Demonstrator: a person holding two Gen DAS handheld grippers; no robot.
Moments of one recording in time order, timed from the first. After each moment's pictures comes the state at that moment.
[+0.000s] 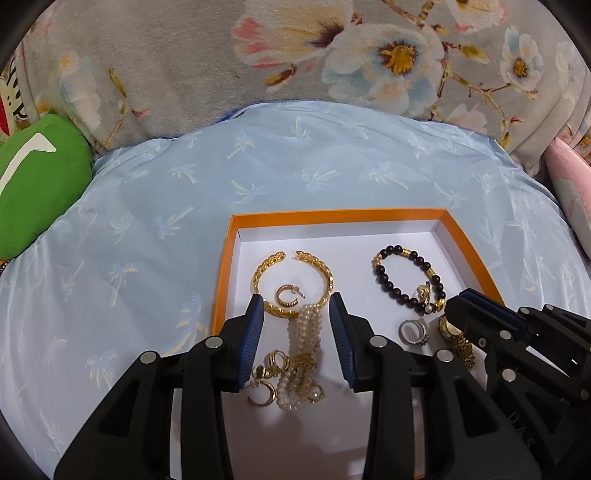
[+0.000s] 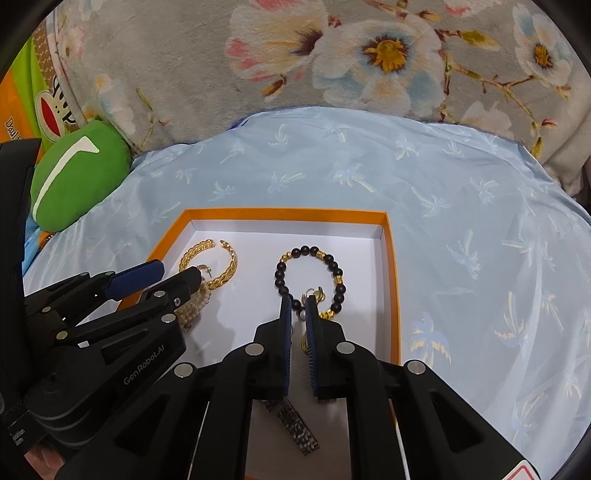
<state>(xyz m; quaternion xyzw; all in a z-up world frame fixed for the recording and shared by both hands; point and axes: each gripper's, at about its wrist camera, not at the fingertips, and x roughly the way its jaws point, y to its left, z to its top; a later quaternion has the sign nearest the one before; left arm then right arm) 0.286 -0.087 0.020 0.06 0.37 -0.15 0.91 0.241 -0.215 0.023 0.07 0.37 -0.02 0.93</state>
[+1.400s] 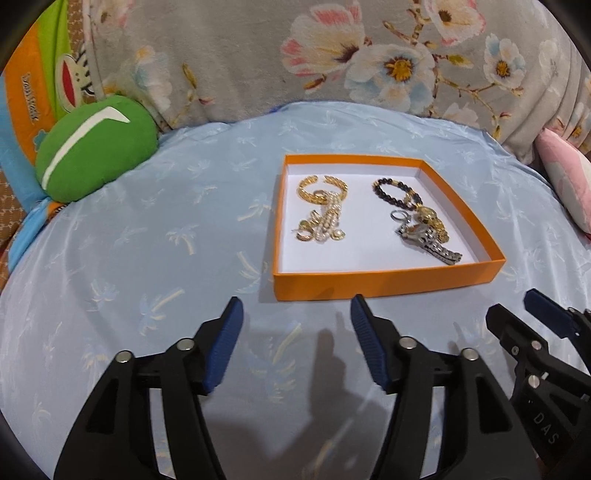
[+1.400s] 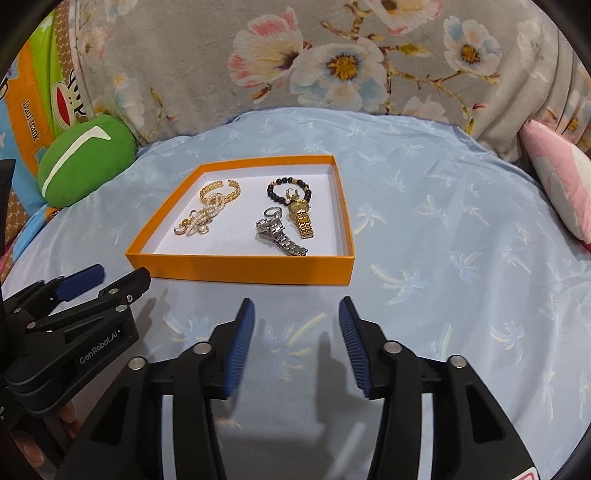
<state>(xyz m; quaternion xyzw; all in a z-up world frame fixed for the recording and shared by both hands) 0.143 -0.035 0.014 0.06 0.34 -0.09 0.93 0.090 -0.187 0.012 0.05 0.33 -0.08 0.94</state>
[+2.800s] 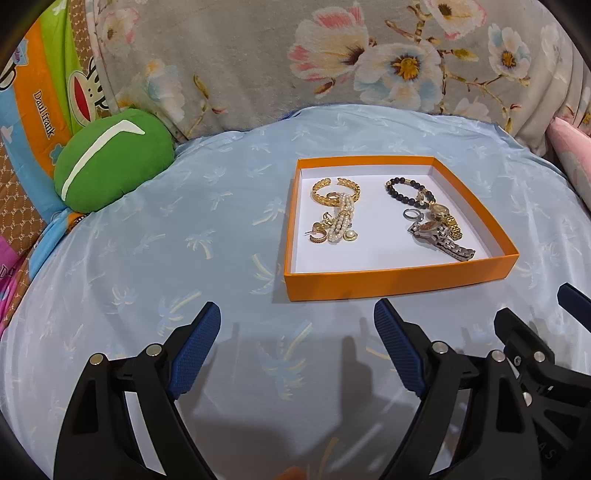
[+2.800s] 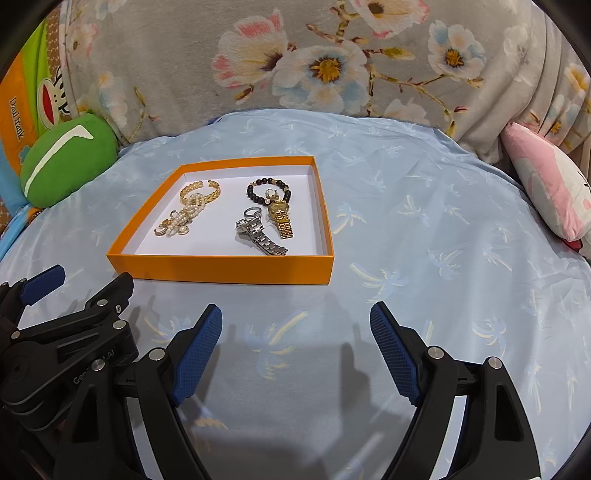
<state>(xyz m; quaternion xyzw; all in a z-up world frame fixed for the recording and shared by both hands) 0.138 -0.043 0.014 0.09 0.33 -0.06 0.94 0.091 -0.193 0.006 0.05 0.34 -0.11 0.93</state>
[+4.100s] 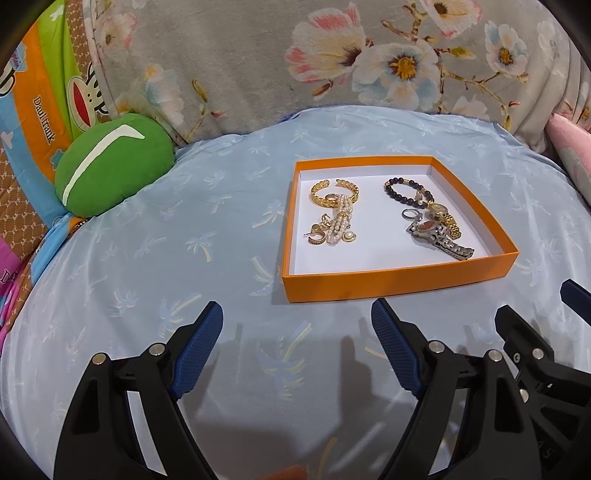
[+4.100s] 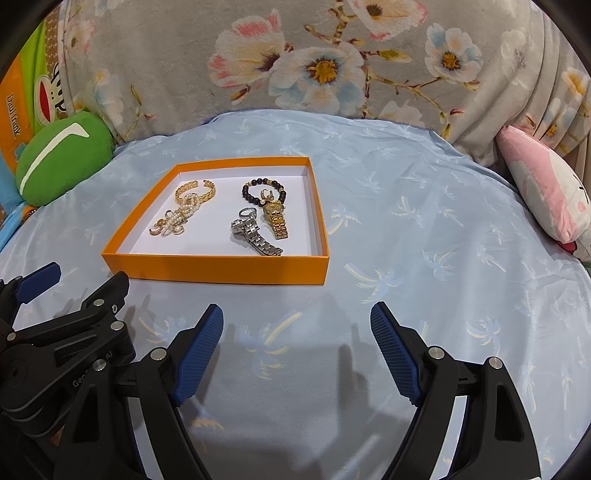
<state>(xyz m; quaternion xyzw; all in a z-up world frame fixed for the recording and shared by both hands) 0.135 -0.045 0.015 0.09 0.33 -0.06 0.94 0.089 -0.198 0.006 0.04 0.34 -0.12 0.93</state>
